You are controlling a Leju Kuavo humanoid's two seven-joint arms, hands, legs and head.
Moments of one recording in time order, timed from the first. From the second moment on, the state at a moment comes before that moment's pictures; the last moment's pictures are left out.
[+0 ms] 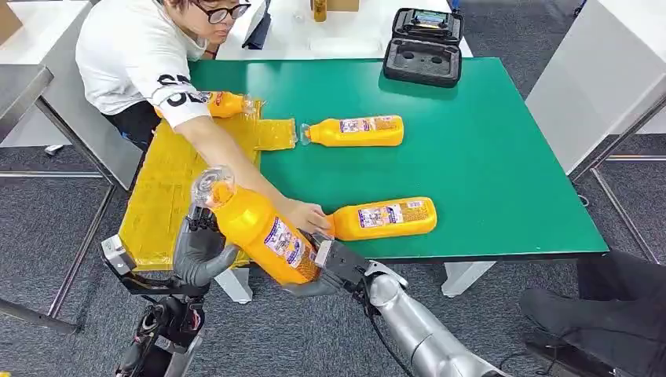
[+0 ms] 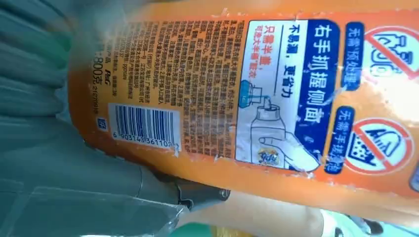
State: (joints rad) left arm -0.16 -0.09 -0.21 -1.29 0.19 -0.32 -0.56; right arm -0.46 0.16 0.47 -0.71 0.22 0.39 -0.70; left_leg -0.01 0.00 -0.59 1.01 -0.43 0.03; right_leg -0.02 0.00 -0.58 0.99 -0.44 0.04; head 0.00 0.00
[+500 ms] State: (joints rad) left arm -0.14 -0.07 -0.23 -1.30 0.07 -0.36 -0.58; right arm -0.47 0.13 0.46 -0.72 0.16 0.45 -0.70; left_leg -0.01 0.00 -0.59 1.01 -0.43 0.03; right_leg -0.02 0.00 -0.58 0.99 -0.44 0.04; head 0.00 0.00
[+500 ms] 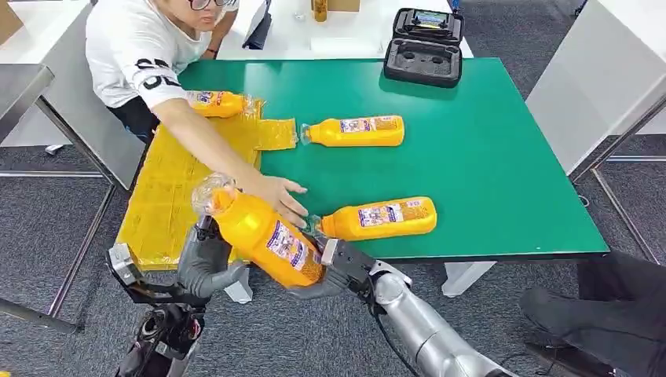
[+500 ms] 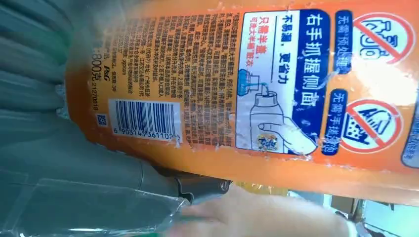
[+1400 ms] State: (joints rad) left arm -0.20 -0.07 -0.31 -1.25 0.03 -0.48 -0.53; right arm -0.46 0.13 0.50 -0.68 0.24 0.49 -0.70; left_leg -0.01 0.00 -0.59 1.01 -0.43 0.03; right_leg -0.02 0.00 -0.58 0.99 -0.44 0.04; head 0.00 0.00
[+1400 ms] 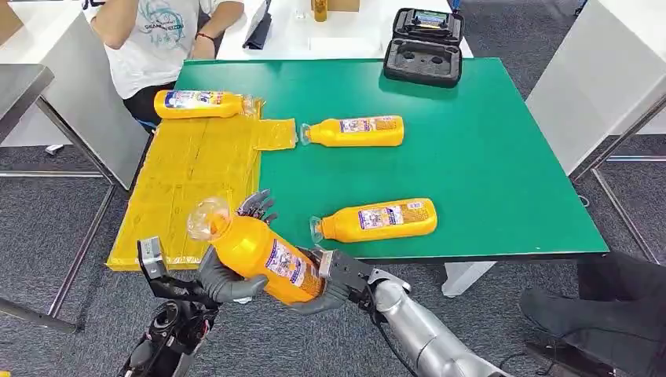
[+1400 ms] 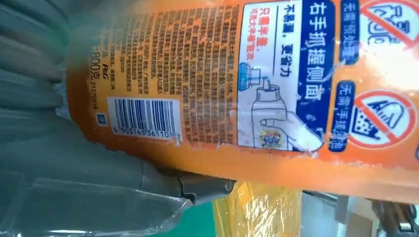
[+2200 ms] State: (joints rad) left arm -0.28 -0.06 -0.35 -1.11 0.00 -0.40 -0.51; right arm -0.49 0.13 0.52 -0.58 0.21 0.49 -0.70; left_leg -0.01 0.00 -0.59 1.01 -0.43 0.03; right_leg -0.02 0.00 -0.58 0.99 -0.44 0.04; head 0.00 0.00
